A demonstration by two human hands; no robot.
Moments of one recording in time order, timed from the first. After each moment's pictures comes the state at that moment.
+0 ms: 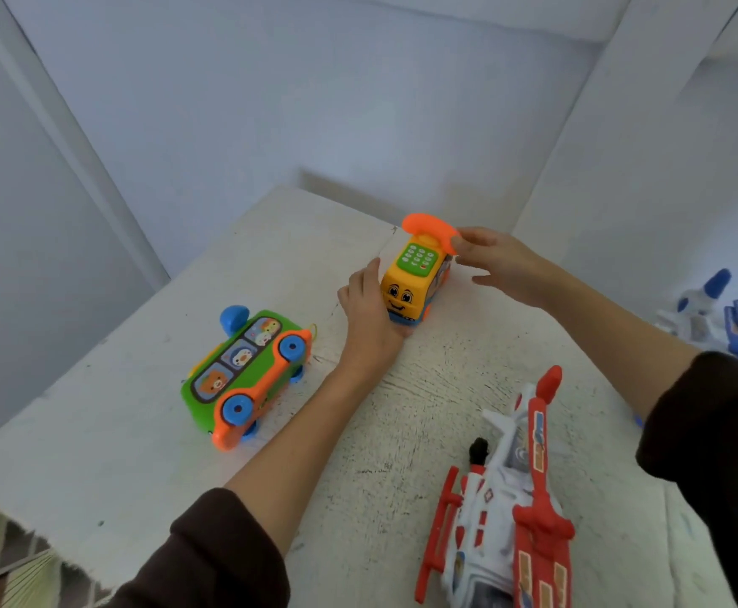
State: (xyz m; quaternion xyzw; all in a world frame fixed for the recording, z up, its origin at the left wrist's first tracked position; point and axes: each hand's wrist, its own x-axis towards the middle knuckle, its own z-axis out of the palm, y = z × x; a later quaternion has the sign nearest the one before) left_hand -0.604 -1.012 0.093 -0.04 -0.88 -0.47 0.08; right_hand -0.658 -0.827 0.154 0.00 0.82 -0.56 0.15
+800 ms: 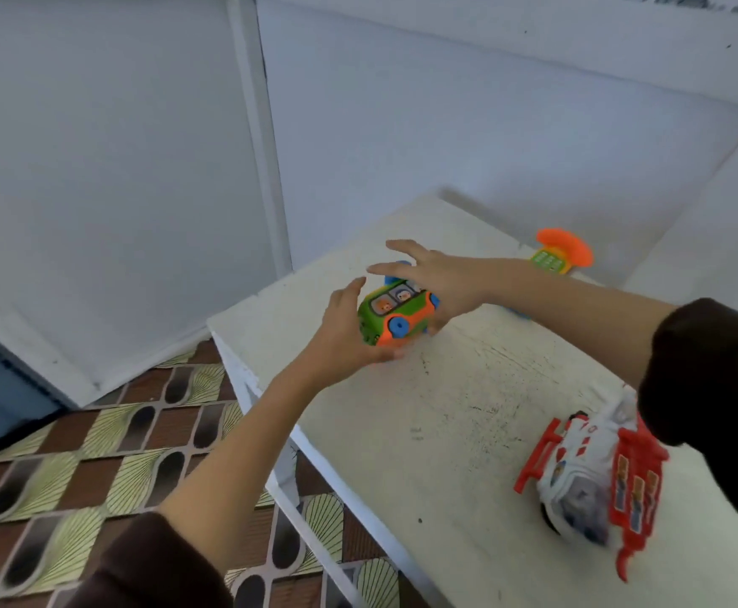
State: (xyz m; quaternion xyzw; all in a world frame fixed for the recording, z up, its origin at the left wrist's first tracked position) left_hand -0.462 -1.188 0.130 0.04 -0.88 -0.47 0.01; right_hand -0.589 -1.040 0.189 -0.47 0.87 0.06 0.15
